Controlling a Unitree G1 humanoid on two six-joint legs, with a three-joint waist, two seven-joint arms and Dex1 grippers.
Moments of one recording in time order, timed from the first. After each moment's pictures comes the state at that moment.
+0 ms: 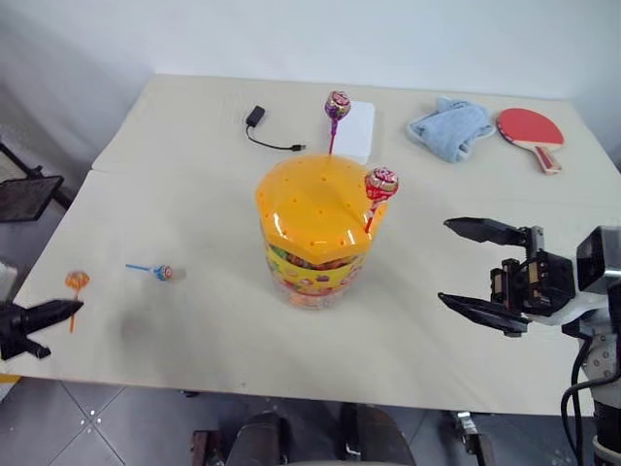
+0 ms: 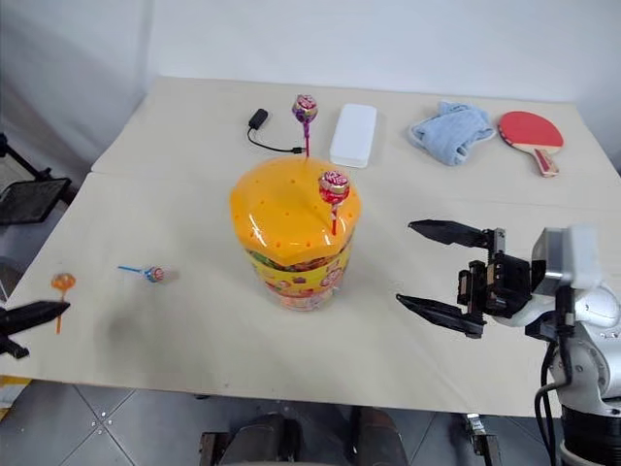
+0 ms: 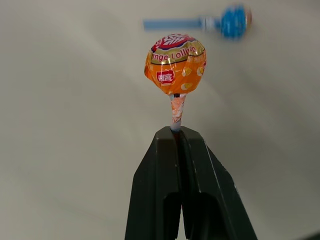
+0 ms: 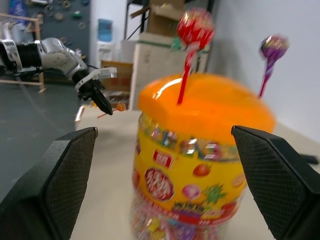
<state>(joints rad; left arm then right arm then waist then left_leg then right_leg) 0.26 0.96 0.73 -0.03 -0.49 0.76 -0.95 -0.17 -0.69 -0.31 -0.29 0.88 0.16 1.31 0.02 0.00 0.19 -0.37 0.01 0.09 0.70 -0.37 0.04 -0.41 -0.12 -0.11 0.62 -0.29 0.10</state>
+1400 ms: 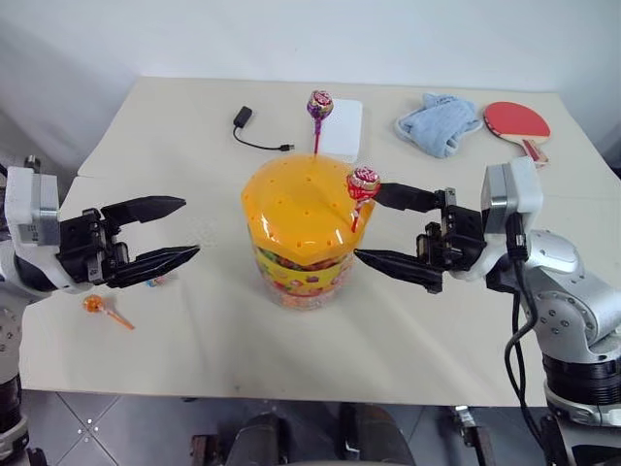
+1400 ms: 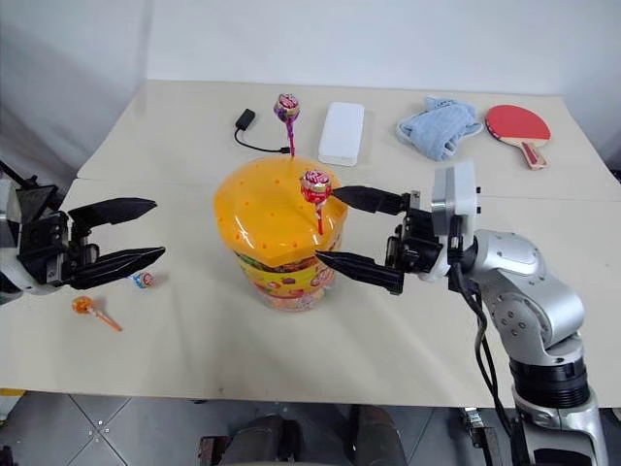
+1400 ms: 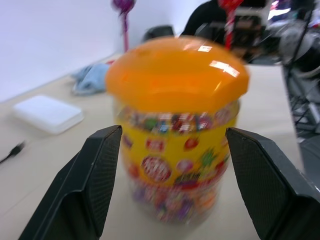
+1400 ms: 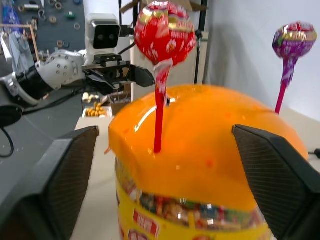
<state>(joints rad) -0.24 0.85 0.51 -0.28 -0.85 0.50 -1.13 -0.48 -0.60 -0.08 -0.41 0.86 0.46 0.97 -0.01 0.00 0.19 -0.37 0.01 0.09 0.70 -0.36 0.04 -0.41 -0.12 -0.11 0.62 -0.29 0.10</state>
